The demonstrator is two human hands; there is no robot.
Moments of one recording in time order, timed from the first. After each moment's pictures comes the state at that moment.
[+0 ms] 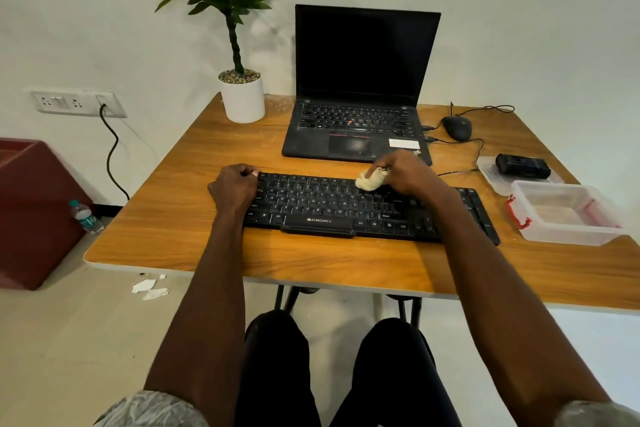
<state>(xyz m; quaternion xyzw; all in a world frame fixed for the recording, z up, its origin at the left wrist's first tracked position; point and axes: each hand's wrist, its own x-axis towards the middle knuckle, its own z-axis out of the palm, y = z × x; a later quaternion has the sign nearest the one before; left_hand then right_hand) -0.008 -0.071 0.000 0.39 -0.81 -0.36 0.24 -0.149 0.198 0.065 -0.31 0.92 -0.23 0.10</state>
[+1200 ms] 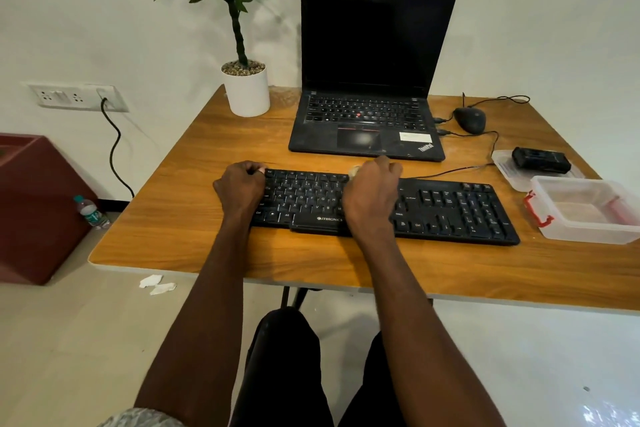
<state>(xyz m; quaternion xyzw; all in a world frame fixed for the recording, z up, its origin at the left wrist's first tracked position) -0.007 -0.072 -0.007 0.37 -0.81 -0.36 0.26 -0.056 0.125 0.037 -0.11 0.95 -0.24 -0.14</state>
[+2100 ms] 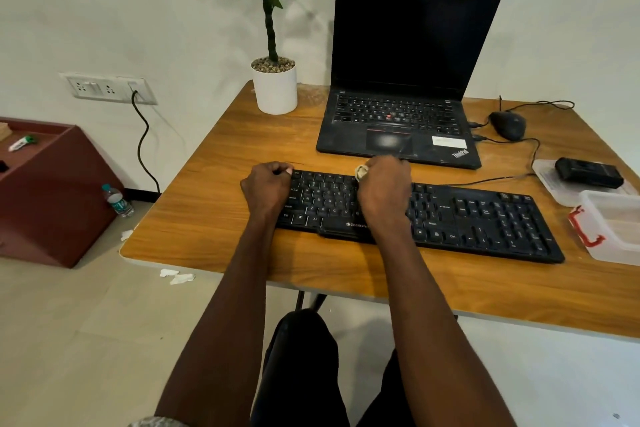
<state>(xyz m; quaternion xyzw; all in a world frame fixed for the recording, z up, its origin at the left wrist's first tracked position) -0.007 -0.077 -0.010 0.38 -0.78 -0.42 0.27 -0.073 0.091 0.029 -0.13 0.94 -0.29 -0.13</state>
